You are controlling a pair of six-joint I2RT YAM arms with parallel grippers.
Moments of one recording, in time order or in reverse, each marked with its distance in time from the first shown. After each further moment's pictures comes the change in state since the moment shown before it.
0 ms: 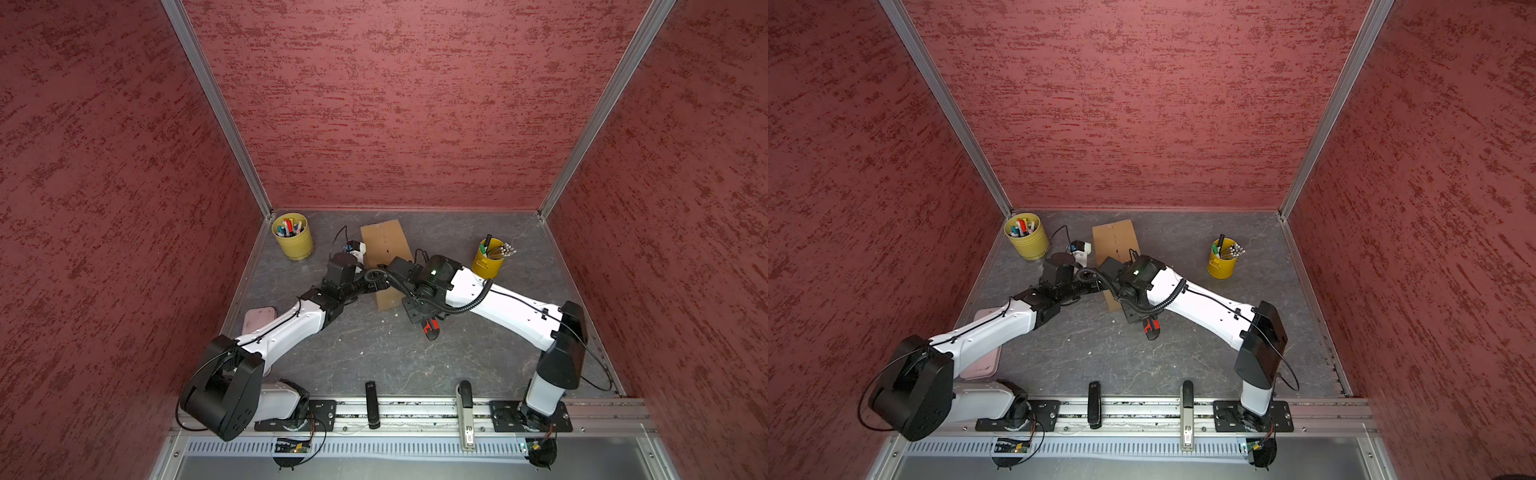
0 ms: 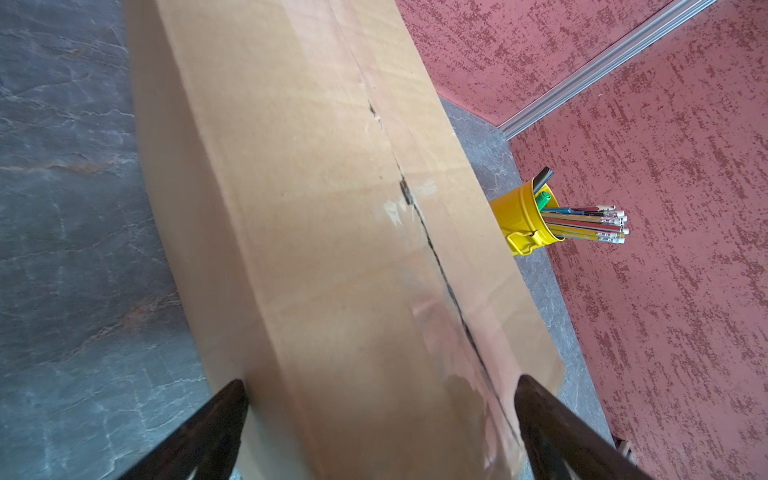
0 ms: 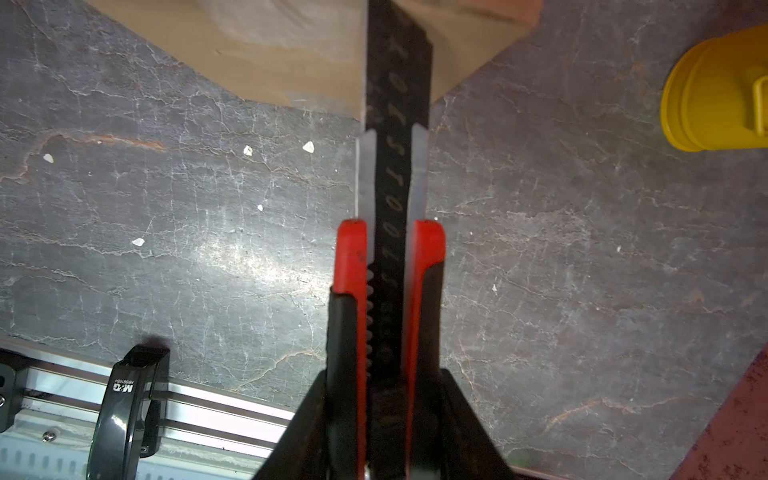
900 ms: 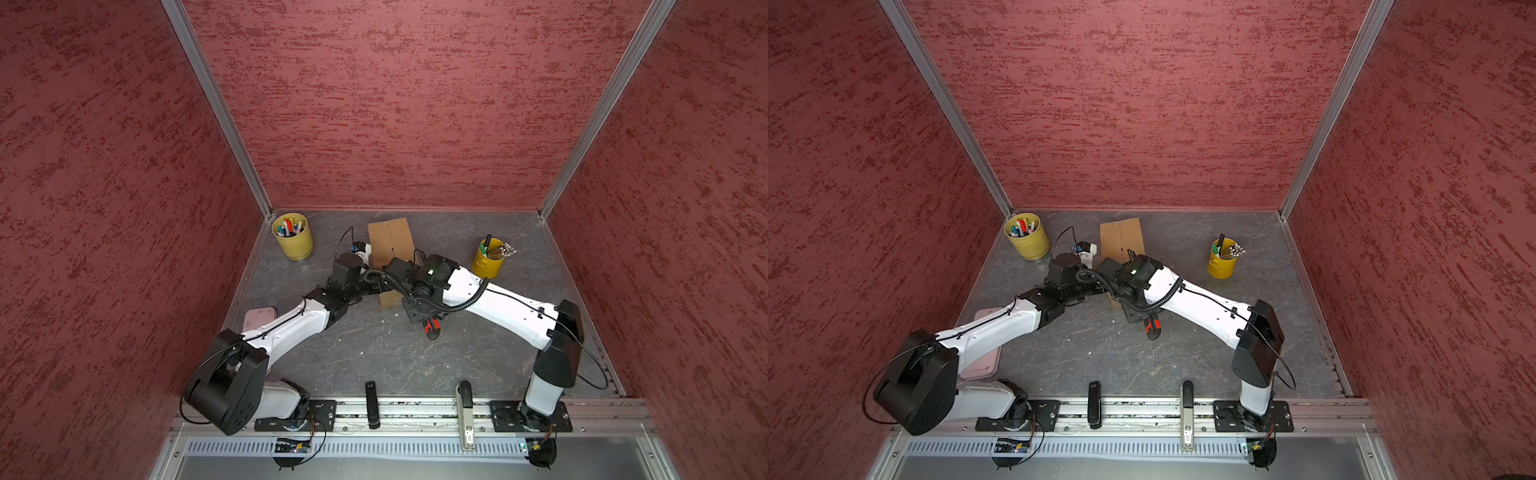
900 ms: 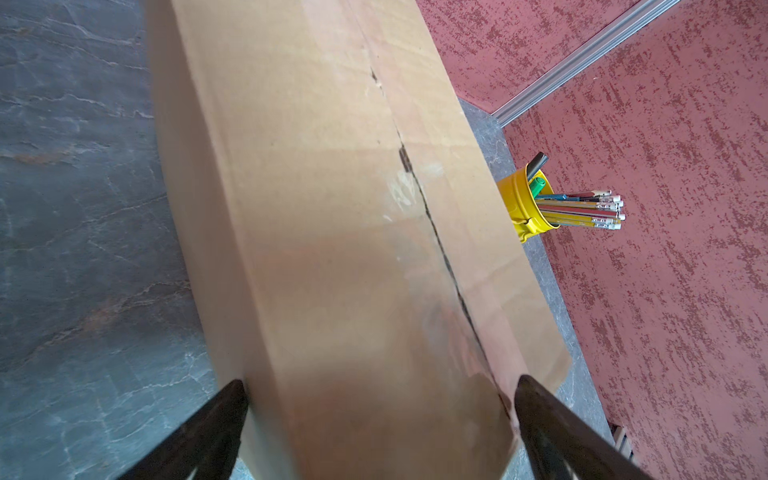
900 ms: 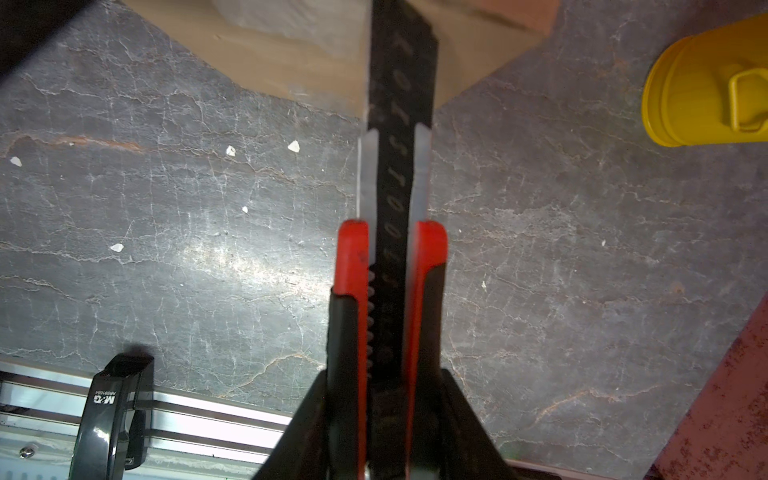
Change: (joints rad) left arm -0.039 0.032 0.009 0.019 -0.003 -0.004; right arm 0.002 0.018 0.015 -0.024 0.022 0.000
